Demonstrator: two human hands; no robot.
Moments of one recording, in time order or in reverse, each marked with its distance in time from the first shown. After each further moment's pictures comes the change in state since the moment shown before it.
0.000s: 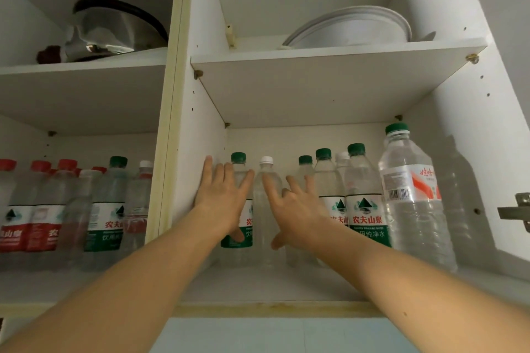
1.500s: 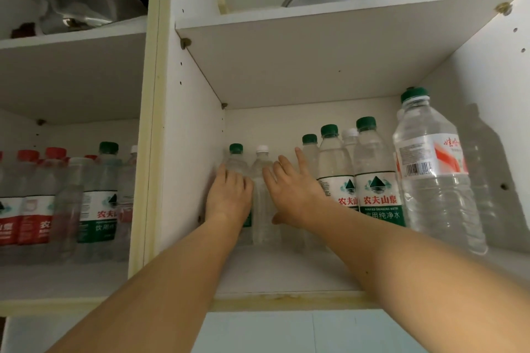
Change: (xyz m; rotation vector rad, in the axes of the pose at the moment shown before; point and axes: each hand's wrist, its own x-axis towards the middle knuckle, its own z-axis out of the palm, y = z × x) left_hand 0.016 0.033 0.040 0.199 -0.040 0.077; right_hand 0.025 0.002 0.024 -0.226 -0.034 -0.059
